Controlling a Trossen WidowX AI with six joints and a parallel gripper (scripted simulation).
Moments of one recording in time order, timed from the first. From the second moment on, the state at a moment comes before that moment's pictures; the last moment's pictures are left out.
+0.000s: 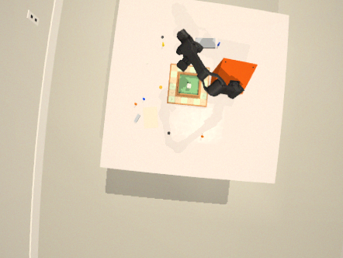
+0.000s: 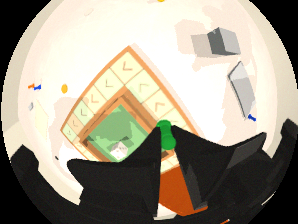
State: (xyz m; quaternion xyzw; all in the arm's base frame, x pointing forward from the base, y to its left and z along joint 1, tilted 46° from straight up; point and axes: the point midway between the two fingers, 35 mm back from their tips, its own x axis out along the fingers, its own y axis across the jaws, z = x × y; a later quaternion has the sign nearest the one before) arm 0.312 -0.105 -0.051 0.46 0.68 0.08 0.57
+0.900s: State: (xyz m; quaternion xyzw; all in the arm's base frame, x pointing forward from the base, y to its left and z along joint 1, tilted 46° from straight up) arm 0.395 -0.071 -0.071 0.45 0.68 0.09 0.57
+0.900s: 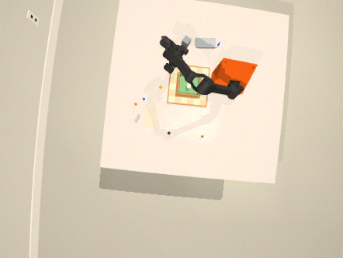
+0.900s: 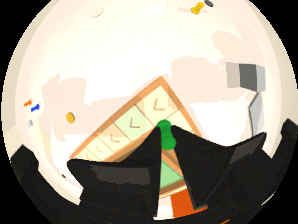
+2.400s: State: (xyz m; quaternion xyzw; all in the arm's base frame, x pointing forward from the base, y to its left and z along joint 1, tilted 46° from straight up) arm 0.400 -0.068 -0.079 0.46 0.68 0.08 0.57
